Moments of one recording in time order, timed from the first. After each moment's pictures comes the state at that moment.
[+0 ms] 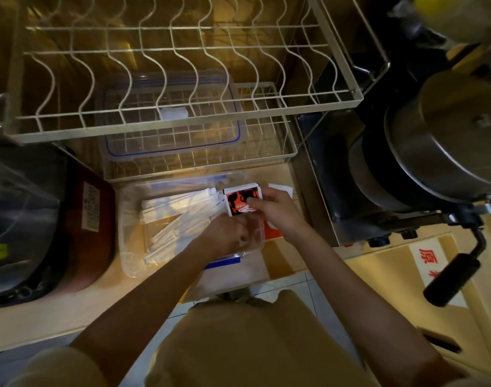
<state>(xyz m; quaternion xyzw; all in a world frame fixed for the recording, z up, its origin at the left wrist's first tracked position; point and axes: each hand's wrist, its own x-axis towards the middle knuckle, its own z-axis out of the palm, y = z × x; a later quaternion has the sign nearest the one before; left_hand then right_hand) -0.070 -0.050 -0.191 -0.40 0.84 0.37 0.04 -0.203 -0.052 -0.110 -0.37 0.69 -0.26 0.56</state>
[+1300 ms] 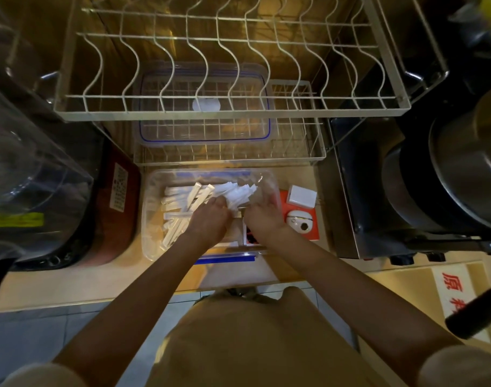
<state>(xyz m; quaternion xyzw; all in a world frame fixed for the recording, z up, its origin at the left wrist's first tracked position) -0.028 -0.051 -0.184 -0.57 0.78 0.22 0.07 -0.156 -0.063 -0.155 -0.73 0.59 0.20 0.27</state>
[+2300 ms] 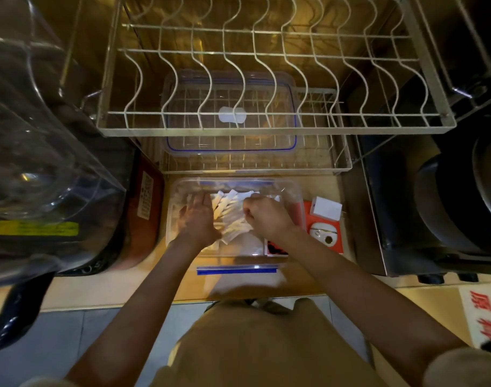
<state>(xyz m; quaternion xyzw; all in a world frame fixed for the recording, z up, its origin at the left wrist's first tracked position) 0.026 -0.064 -0.177 -0.71 0.64 0.29 0.06 -0.131 -0.089 -0.168 -0.81 0.52 0.08 0.25</state>
